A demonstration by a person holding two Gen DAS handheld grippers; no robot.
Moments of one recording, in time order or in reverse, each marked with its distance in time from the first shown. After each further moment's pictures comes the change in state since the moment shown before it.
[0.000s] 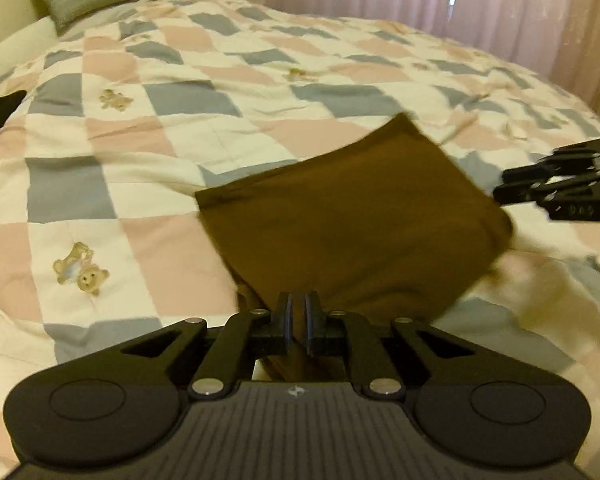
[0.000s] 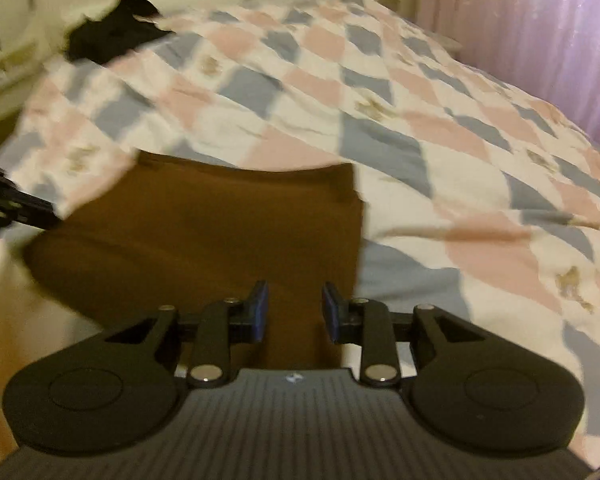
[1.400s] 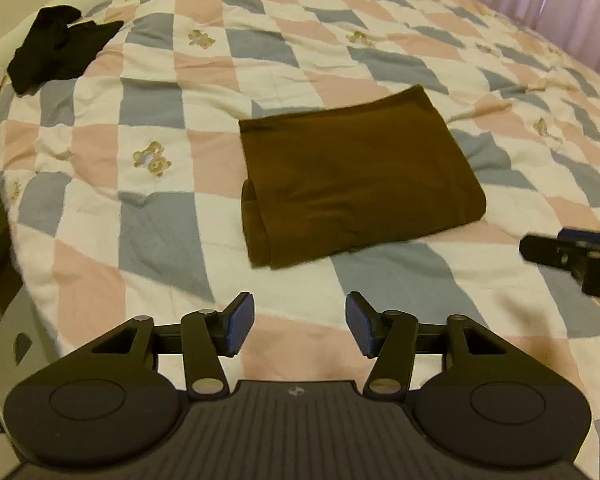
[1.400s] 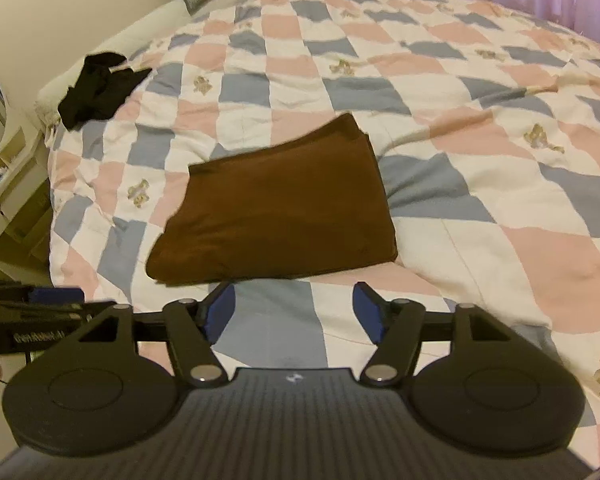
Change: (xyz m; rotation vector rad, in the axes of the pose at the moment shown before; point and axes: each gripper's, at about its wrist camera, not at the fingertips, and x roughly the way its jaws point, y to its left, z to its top) left arm -0.103 -0.077 -0.002 -0.267 0.172 0.214; right arm -0.121 0.020 -0.019 0.394 0.093 0.053
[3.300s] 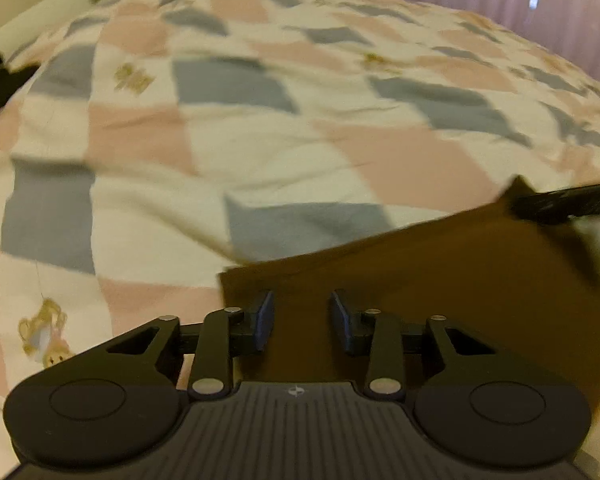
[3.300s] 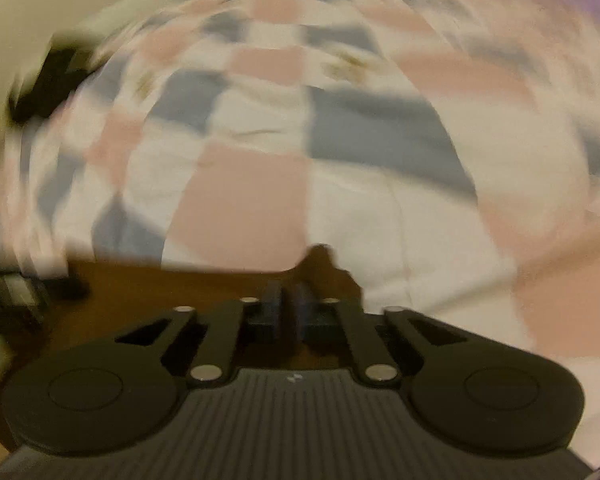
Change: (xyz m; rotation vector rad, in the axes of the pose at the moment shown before) left arm 0.226 0.034 0.145 0.114 -0.124 -0.046; right arm 0.238 -0.085 0.150 0.003 -0.016 0.067
